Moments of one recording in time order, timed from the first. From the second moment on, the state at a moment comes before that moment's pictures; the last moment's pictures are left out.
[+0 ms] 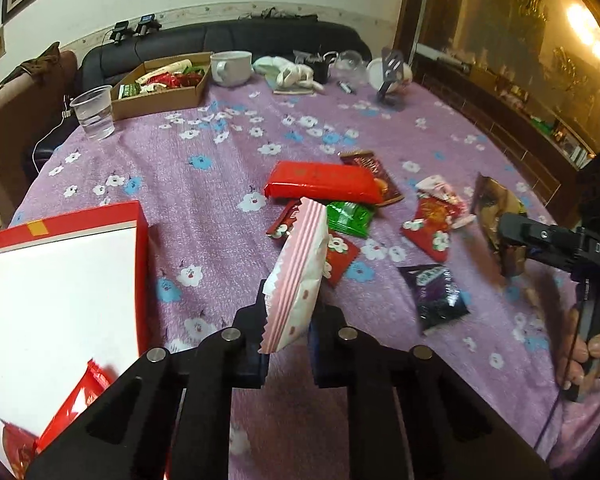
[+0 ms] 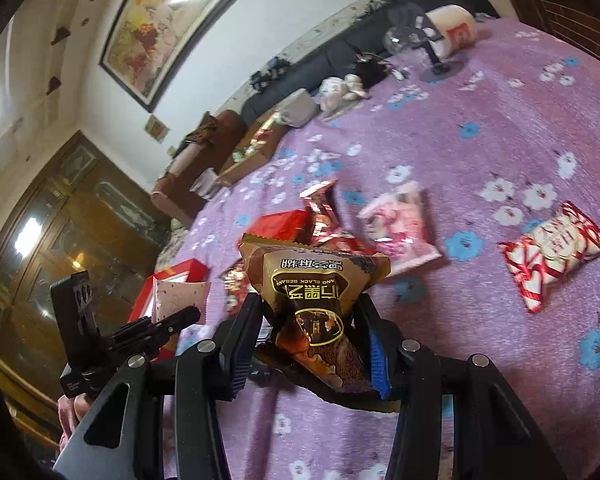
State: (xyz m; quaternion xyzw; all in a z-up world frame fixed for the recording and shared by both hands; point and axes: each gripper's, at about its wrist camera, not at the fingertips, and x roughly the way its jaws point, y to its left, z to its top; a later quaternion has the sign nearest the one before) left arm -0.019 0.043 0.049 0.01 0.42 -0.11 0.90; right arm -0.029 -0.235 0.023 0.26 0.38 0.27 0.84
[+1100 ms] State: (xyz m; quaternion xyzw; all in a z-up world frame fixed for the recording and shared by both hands) left arm -0.097 0.183 0.076 0.01 0.34 0.09 0.94; right arm -0.028 0.038 0.065 0.17 0.44 0.44 0.77
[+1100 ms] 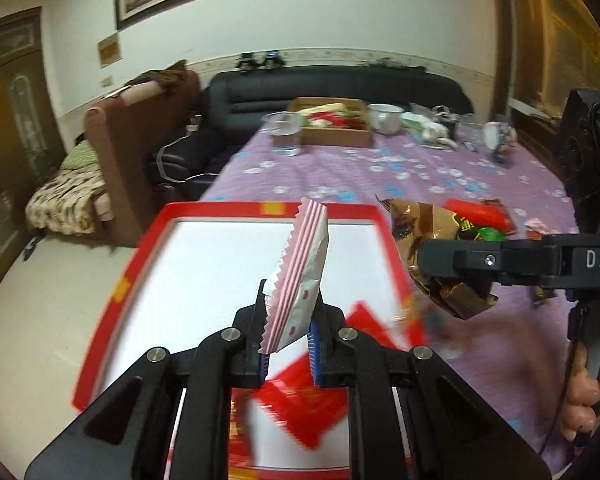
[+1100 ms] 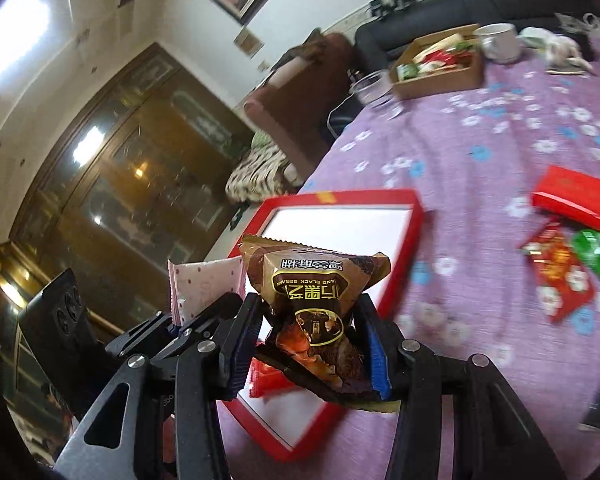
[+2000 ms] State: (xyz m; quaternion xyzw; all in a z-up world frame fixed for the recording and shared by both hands) left arm -0.114 0.208 0.069 0.05 0.33 0.19 0.92; right arm -0.045 0.076 0.072 0.14 0.43 0.44 0.78
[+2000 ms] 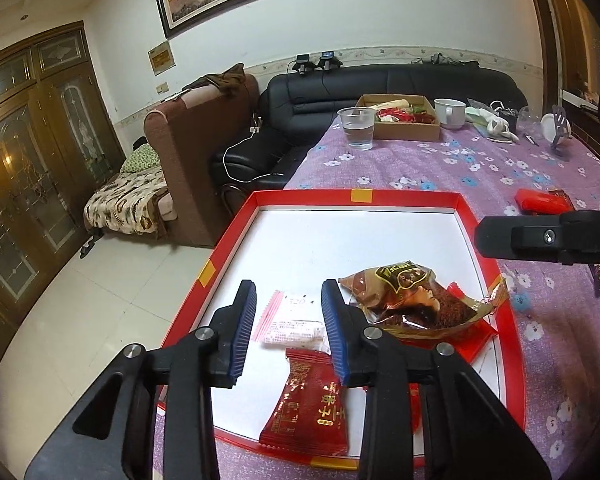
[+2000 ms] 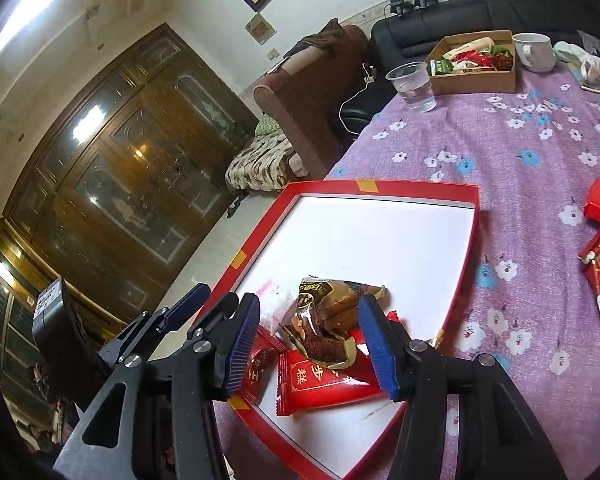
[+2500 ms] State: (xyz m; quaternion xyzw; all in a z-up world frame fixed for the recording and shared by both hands) left arm -0.107 0.183 0.070 0.08 0.34 0.18 0.92; right arm -0.034 0.040 0.068 0.18 0.43 0.43 0.78
